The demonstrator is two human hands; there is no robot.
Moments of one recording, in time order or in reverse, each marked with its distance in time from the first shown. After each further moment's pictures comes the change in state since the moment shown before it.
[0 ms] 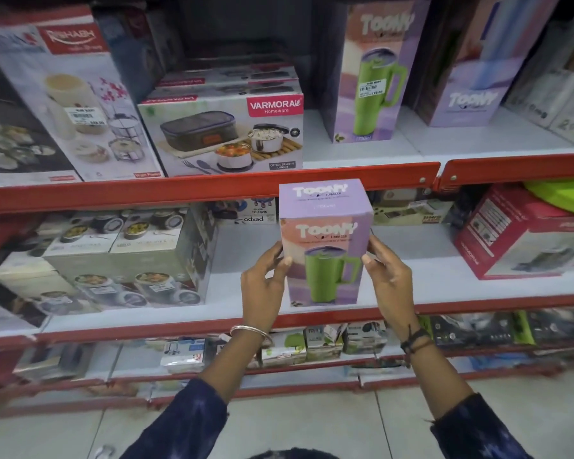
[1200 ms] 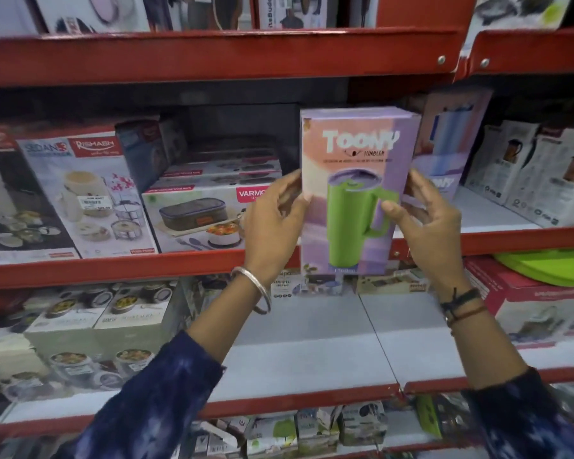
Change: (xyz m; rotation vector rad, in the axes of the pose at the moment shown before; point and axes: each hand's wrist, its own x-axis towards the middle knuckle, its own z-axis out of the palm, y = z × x) left_hand 0.087 0.194 0.020 -0.092 -0.011 0.432; right_hand 0.107 -0.160 -0.049 -0.122 0.146 -0.458
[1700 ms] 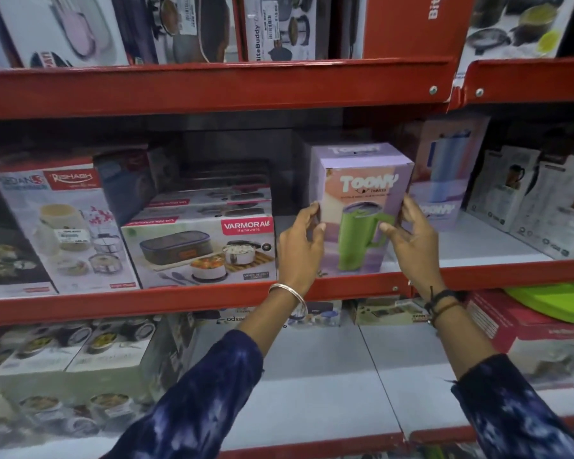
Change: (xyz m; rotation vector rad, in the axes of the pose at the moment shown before) left_hand 0.042 -0.059 0.077 0.166 0.011 -0.003; right_hand 0.061 0.086 0.002 -0.050 -0.005 0.106
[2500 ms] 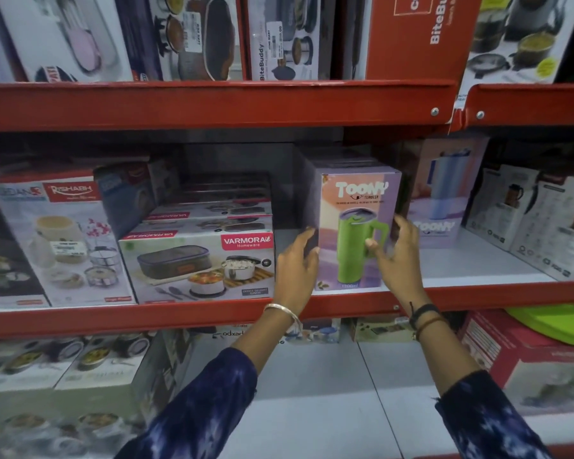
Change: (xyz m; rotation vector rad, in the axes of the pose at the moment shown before) left_hand 0.006 -0.026 0.003 0.086 -0.082 0.017; right_hand 0.009 0.009 0.021 -0.266 0.029 0.078
